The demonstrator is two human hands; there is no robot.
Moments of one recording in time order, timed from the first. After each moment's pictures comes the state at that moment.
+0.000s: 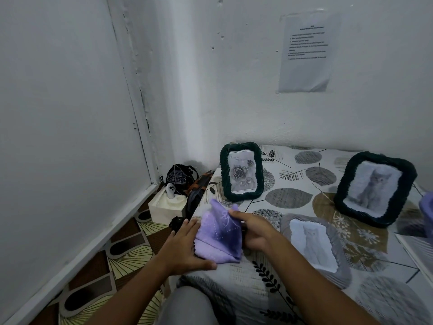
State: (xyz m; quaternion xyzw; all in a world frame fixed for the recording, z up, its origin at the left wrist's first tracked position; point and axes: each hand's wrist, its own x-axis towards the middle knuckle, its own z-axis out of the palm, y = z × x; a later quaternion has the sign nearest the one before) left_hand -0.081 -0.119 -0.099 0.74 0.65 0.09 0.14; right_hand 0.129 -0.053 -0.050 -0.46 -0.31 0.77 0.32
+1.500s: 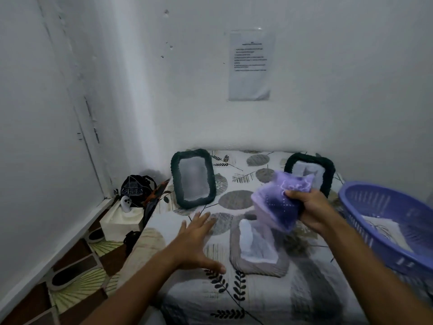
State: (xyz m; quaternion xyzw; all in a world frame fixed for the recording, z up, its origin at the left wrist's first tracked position) left_hand 0.044 -0.088 -0.061 0.83 0.52 0.07 0.16; right_hand 0.342 -0.073 0.026 -0.47 -0.34 0.57 0.59
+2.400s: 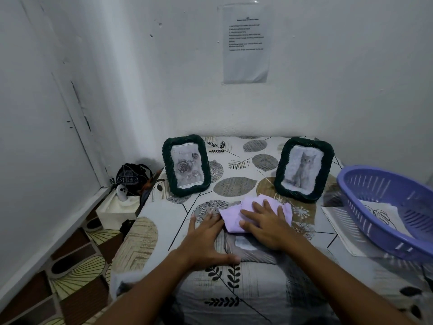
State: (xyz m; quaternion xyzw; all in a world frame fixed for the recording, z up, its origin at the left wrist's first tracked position) left_hand 0.087 -0.086 -0.094 0.85 0.50 0.10 0.13; right_hand 0.307 -0.064 -0.076 -0.61 -0.78 0.13 0.06
